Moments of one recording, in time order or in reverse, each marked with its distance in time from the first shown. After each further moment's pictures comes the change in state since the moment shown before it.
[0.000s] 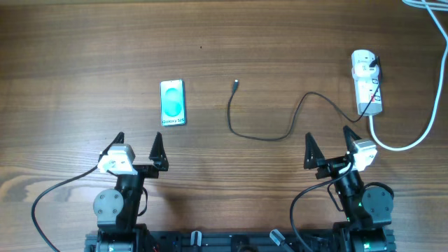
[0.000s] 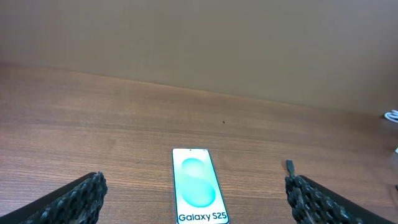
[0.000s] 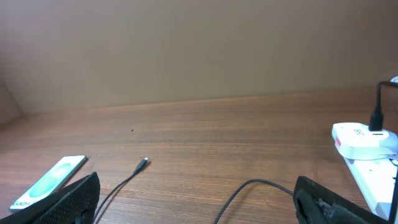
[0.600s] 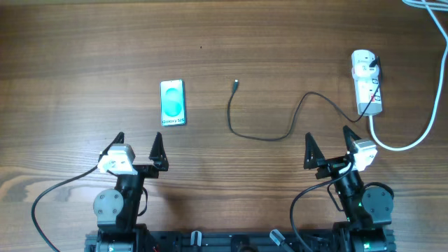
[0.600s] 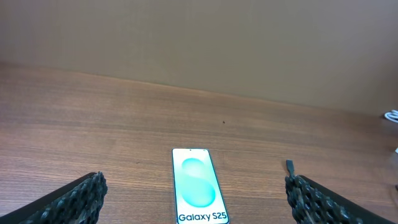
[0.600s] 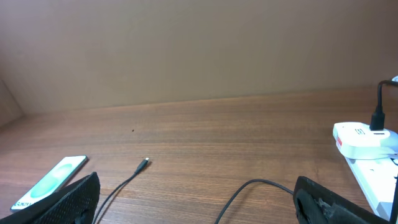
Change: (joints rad) left arm 0.000 0.000 0.000 0.000 0.000 0.000; right arm 0.000 0.000 0.000 0.001 -0.007 0.006
